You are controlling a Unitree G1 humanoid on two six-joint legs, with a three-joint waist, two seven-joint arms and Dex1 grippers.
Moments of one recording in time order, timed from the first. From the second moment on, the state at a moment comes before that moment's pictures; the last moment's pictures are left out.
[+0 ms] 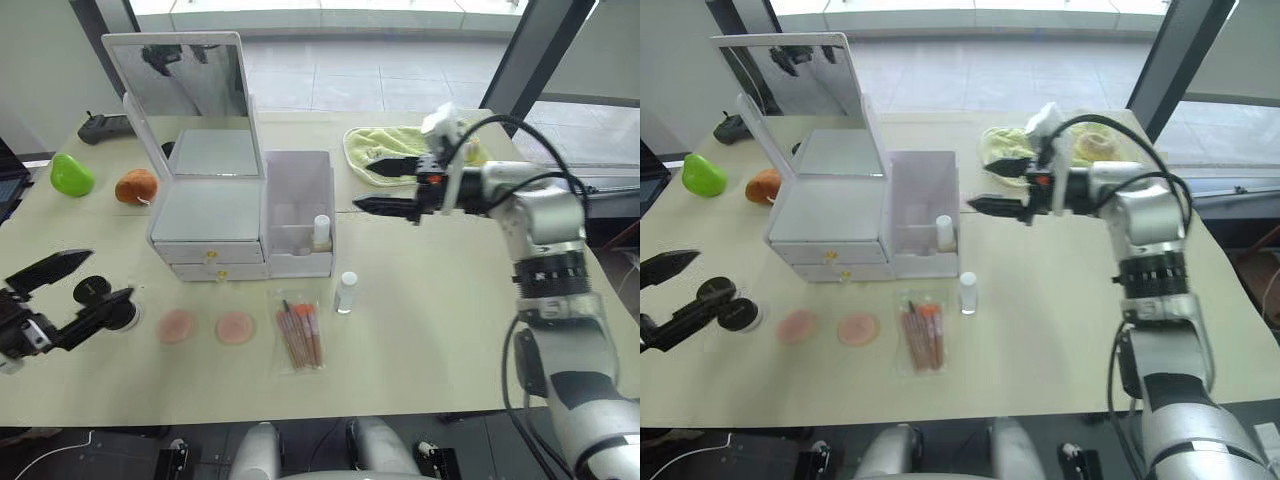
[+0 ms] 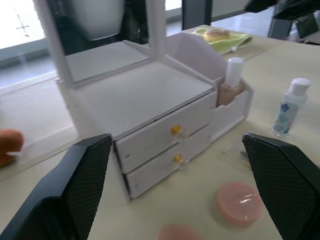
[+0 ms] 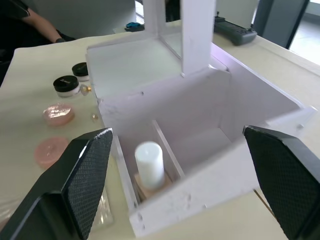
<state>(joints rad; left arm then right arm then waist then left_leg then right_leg) 0.38 0.84 0.91 -0.25 -0.78 0.39 -1.04 -0.89 -0.61 -0.02 0.35 0.34 0.52 1.20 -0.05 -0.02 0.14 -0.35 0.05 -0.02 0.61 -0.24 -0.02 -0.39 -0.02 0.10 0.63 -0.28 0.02</state>
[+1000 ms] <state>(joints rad) 0.11 1.02 0.70 -0.26 -0.81 0.58 -1.18 -0.65 -0.81 -0.19 0.10 0.56 0.73 1.19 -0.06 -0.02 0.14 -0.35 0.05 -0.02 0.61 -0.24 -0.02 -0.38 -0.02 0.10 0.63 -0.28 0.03</state>
